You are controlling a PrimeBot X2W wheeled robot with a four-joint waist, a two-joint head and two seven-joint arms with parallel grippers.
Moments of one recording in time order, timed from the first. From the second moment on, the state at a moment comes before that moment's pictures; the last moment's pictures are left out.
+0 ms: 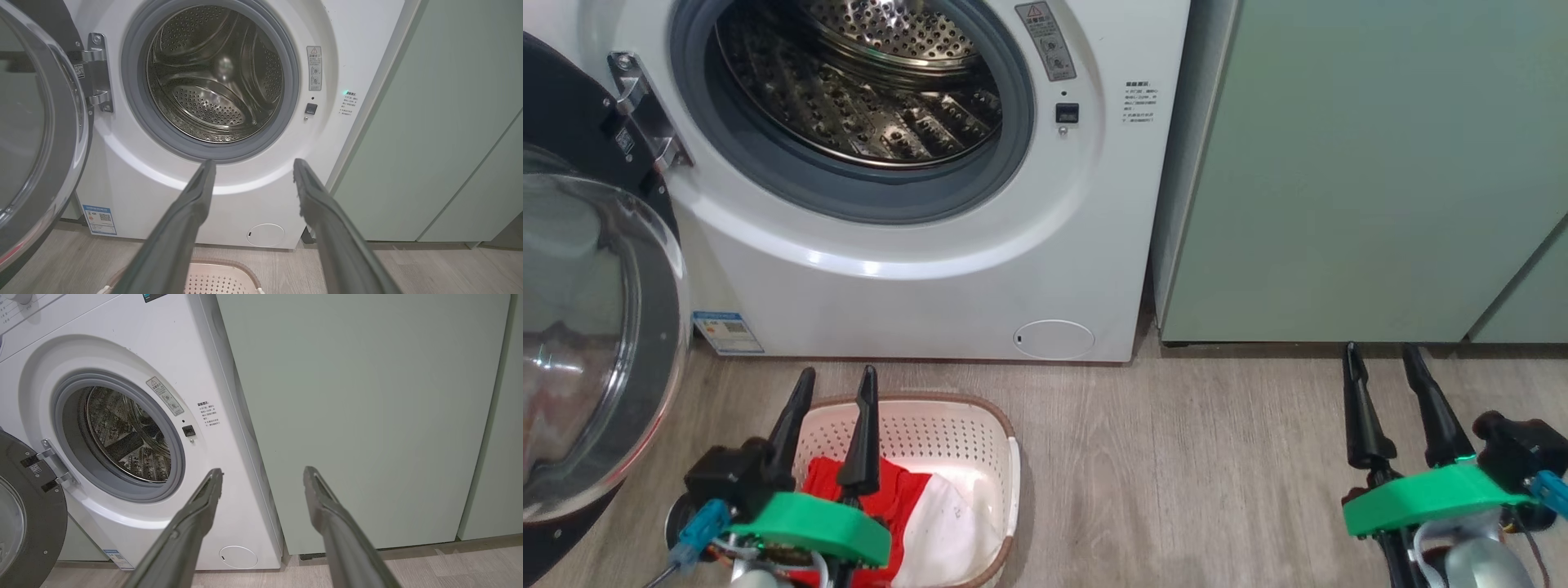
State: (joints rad) left arm 0.03 0.04 -0.11 0.11 -0.30 -0.03 -0.26; right arm 0.01 -0.04 -0.07 0.19 0.32 0.13 -0.25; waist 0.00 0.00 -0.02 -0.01
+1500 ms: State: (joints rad) left arm -0.46 0.07 -0.16 0.86 -0.16 0.06 -0.26; right arm -0.16 -0.07 -0.01 0.15 0.31 0.13 -0.25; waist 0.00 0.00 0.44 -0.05
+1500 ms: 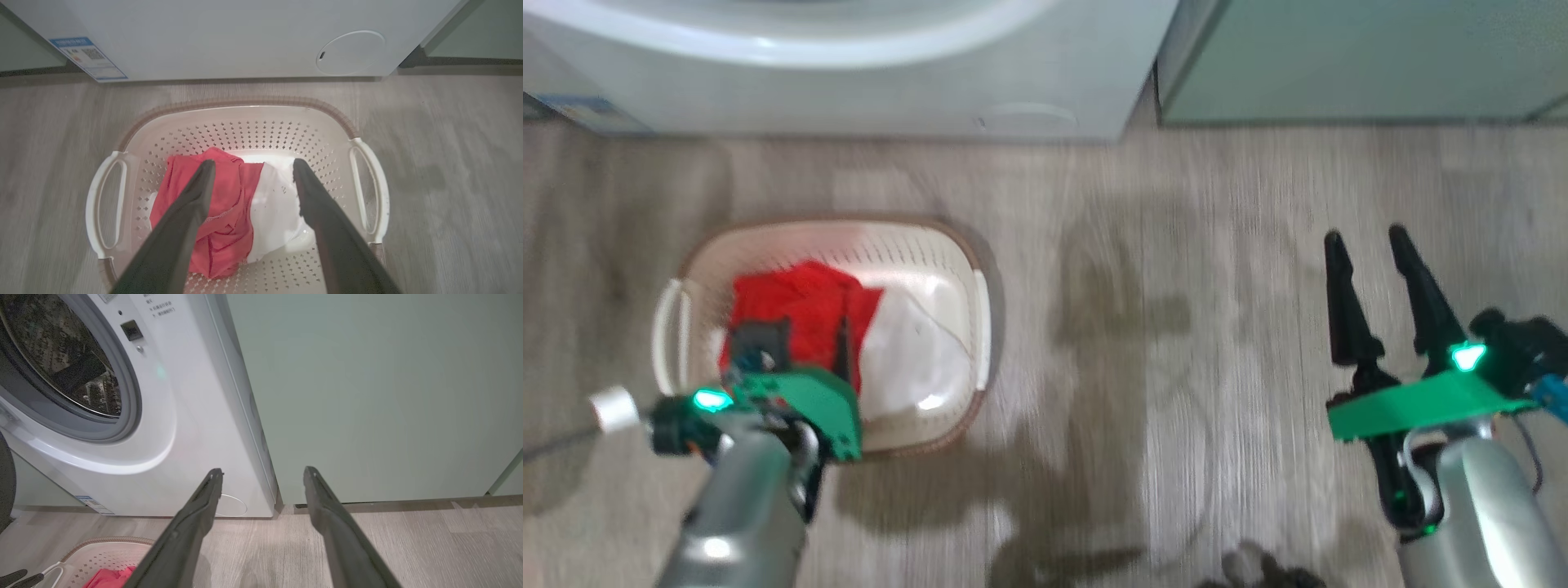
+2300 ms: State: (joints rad) left arm -0.87 0.29 -0.20 1.28 -0.09 0.08 -0.09; right arm -0.30 -0.06 0.05 0.10 0.39 0.13 -0.25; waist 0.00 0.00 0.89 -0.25
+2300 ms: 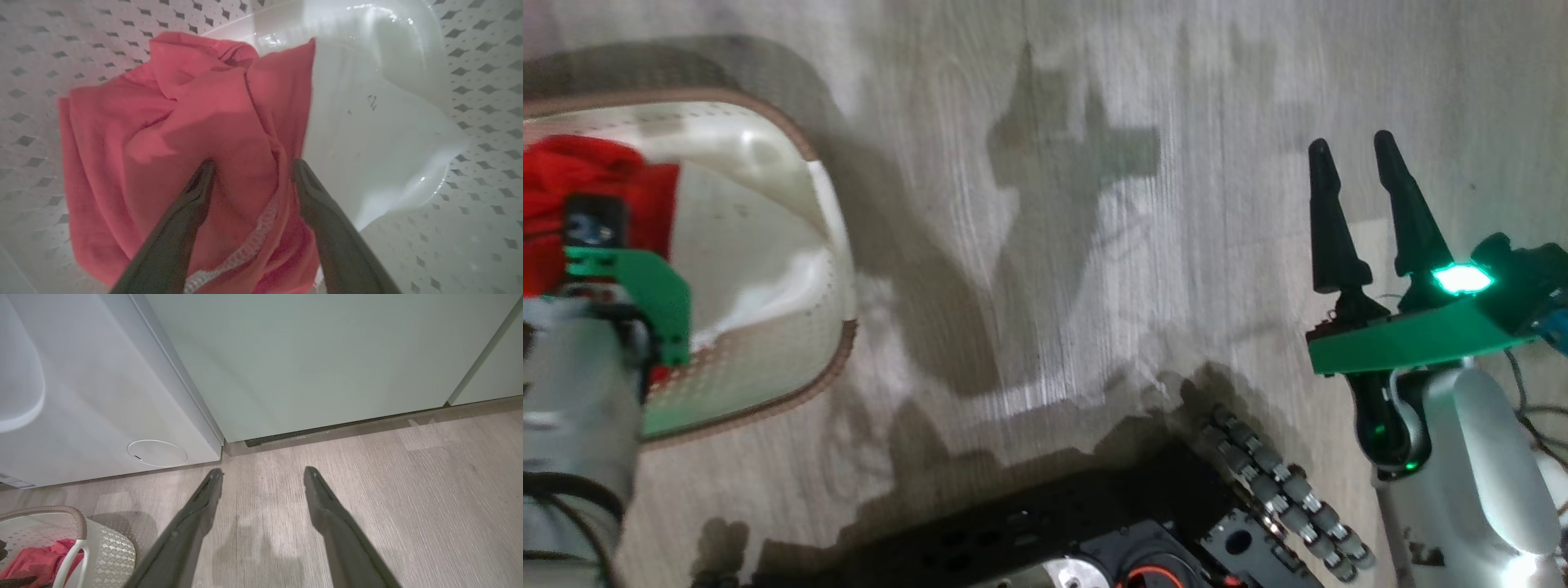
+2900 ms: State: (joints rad) left arm -0.93 0.38 -0.22 1.28 -0.08 0.17 0.05; right arm -0.37 -0.05 0.11 0.11 0.45 0.13 -0.25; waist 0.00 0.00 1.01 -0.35
